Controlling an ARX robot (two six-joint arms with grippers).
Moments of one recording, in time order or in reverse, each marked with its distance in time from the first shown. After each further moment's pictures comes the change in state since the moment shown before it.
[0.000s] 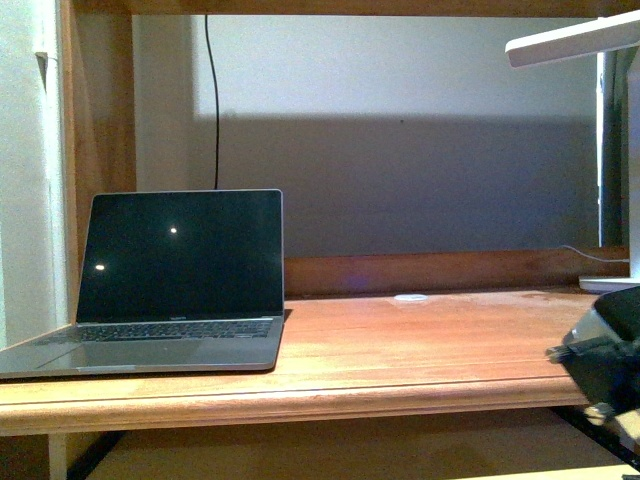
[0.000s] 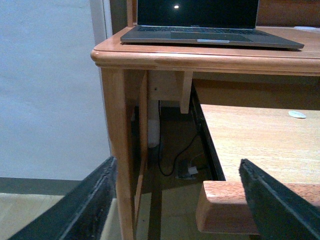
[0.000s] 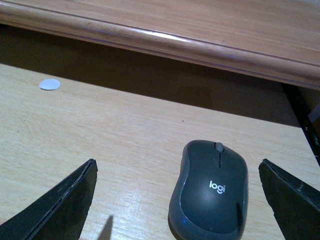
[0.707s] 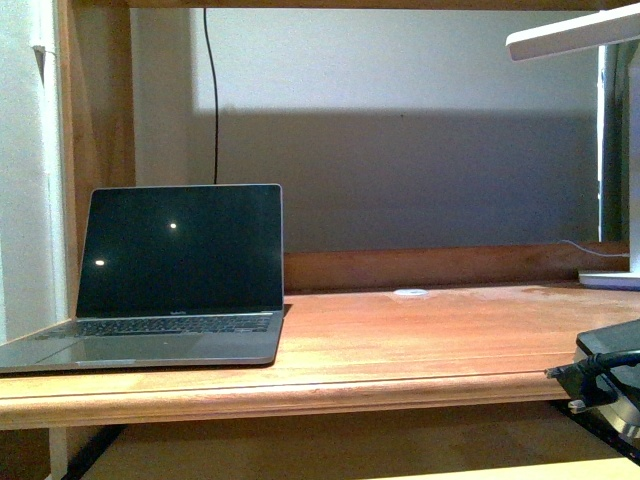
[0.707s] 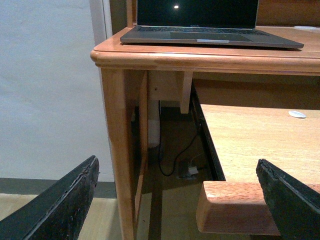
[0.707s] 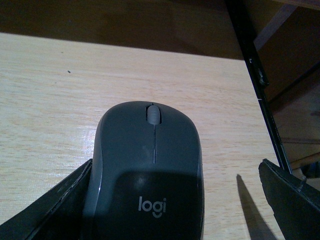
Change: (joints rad) left arm 0.000 0.000 0.000 0.000 0.000 0.002; right arm -0.203 0.183 0.196 -0.323 0.057 0.069
